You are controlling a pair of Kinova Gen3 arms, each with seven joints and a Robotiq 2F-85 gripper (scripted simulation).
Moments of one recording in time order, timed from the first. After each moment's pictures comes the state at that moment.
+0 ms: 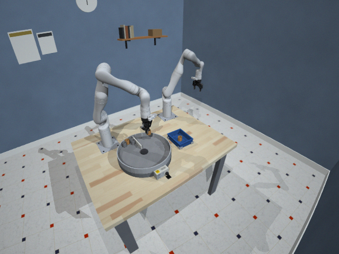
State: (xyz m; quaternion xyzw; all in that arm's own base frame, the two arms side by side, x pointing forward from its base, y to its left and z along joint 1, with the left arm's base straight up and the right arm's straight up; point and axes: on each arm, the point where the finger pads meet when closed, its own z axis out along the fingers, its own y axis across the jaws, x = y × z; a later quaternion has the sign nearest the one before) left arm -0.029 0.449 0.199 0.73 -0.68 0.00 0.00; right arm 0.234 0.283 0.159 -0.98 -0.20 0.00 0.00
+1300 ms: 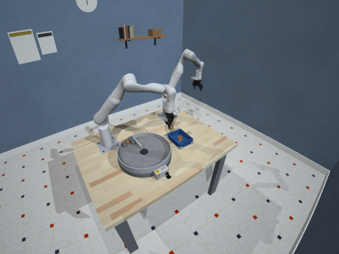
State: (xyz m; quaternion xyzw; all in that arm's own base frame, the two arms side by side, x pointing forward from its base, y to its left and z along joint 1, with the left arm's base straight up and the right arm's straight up) left arm -0.029 0.449 0.199 0.73 -0.68 0.00 0.00; right arm 0.278 0.476 0.159 -0.98 -0.20 0.00 0.00
